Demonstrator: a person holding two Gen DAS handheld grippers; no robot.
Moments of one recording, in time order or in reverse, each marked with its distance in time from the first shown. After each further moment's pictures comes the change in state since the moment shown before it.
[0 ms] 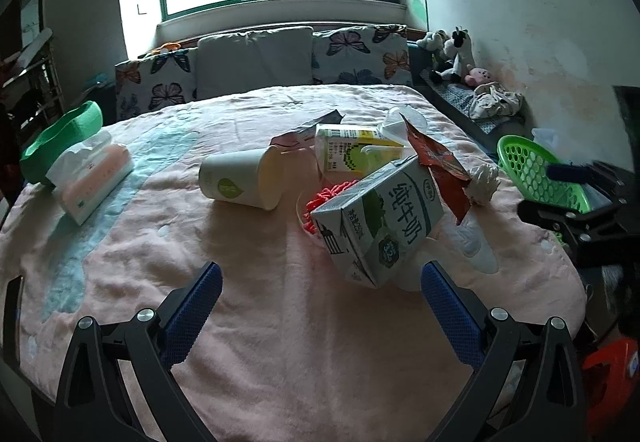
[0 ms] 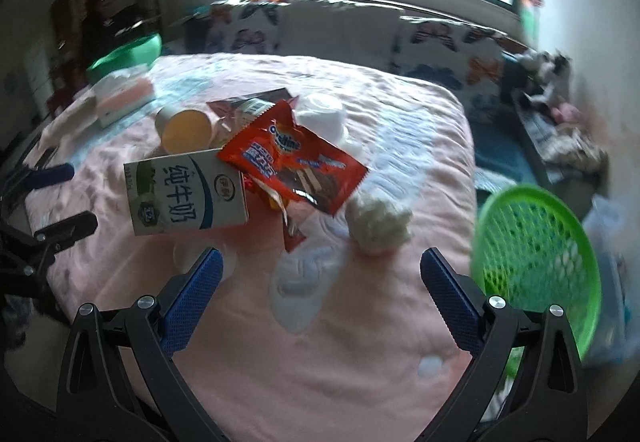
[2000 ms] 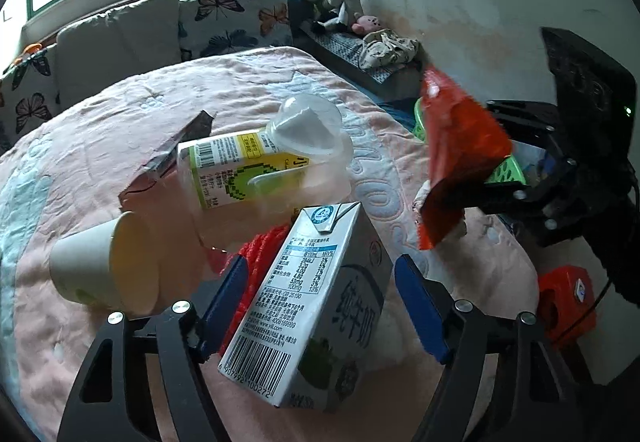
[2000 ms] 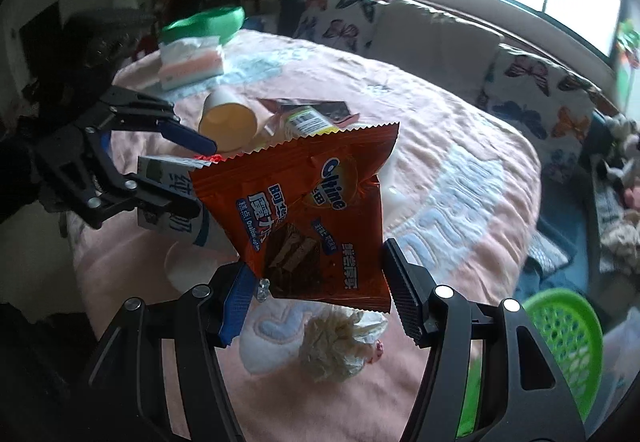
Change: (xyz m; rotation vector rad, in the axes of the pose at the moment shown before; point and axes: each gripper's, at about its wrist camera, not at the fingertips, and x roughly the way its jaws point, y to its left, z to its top) left arm 0.098 -0.017 0.073 0.202 0.199 -0.453; right arm 0.029 -0.027 0.037 -0.239 0.001 0.254
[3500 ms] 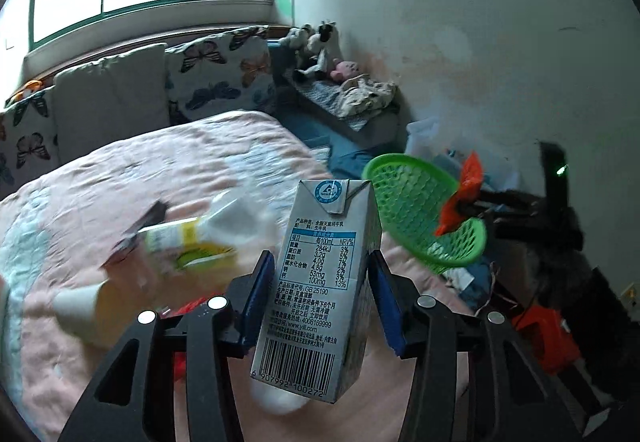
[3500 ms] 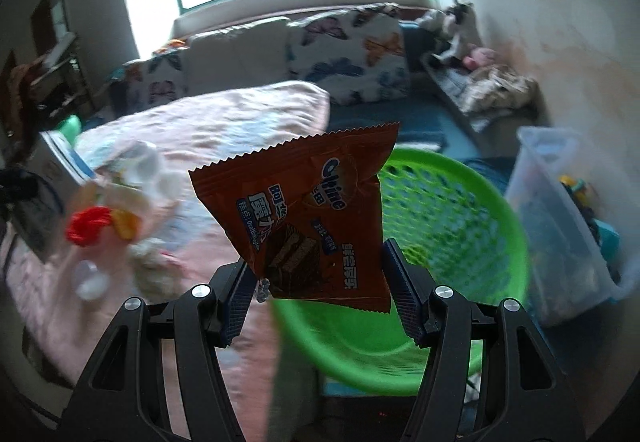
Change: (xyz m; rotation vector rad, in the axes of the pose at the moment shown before) left arm -0.035 -0.085 0.049 0.034 -0.156 -0.006; right arm -0.104 -0.107 -0.131 0.563 -0.085 -0.416
